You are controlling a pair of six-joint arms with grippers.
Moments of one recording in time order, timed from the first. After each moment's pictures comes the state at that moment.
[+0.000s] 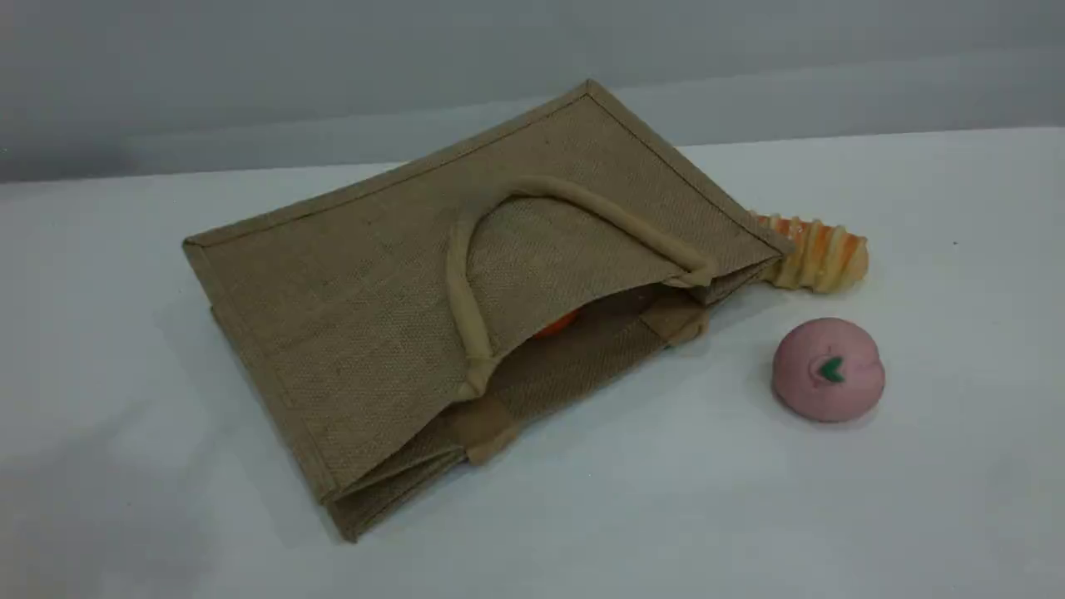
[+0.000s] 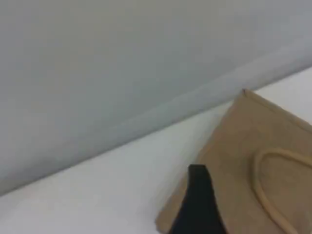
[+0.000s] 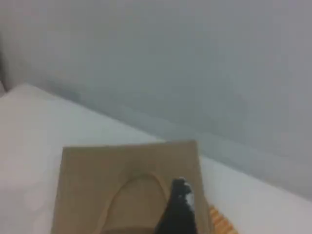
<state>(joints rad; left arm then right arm) -0.17 1.28 -1.85 -0.13 1.22 0.29 0.20 0.80 -1.59 0.21 1.22 -0.16</state>
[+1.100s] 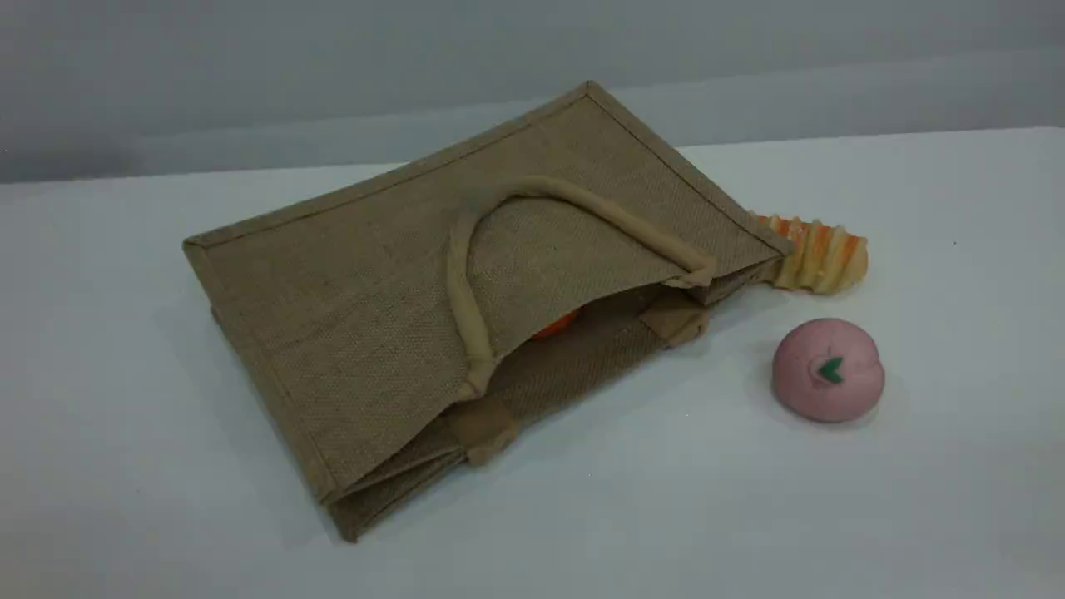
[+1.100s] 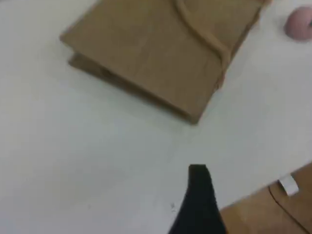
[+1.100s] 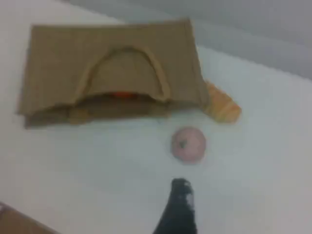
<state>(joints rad) -0.17 0.21 -0.65 -0.24 1.22 0.27 0.20 0.10 -0.62 0.12 1.10 -0.17</state>
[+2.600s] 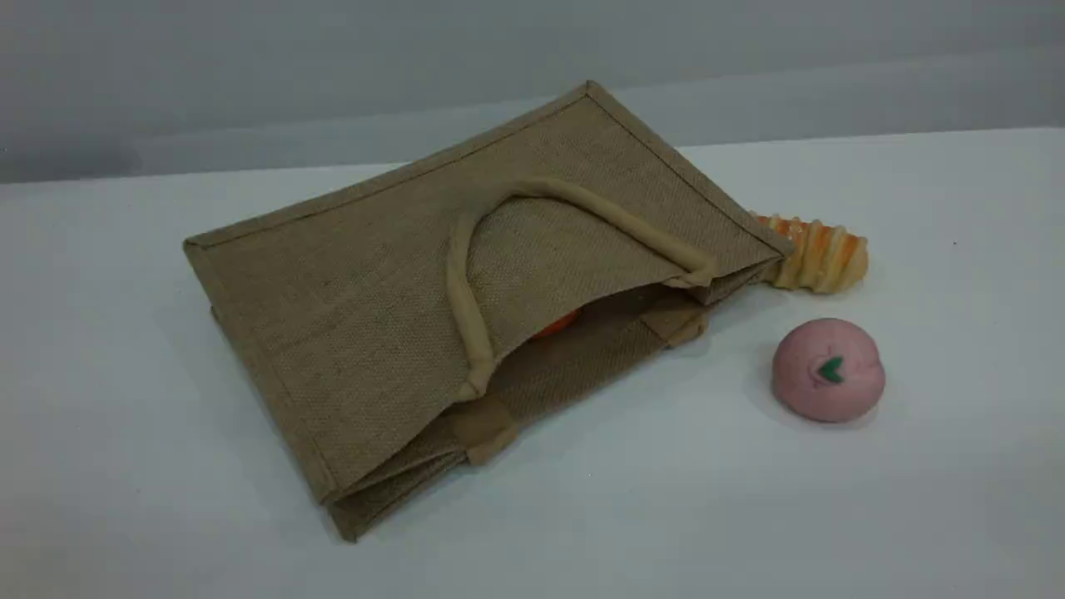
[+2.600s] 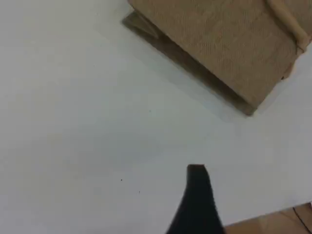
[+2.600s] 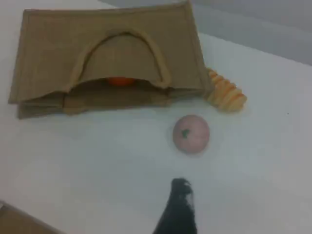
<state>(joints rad) -0.17 0.21 -0.51 -0.07 1.08 0.09 0.20 0.00 -0.51 0.13 1.07 -0.17</state>
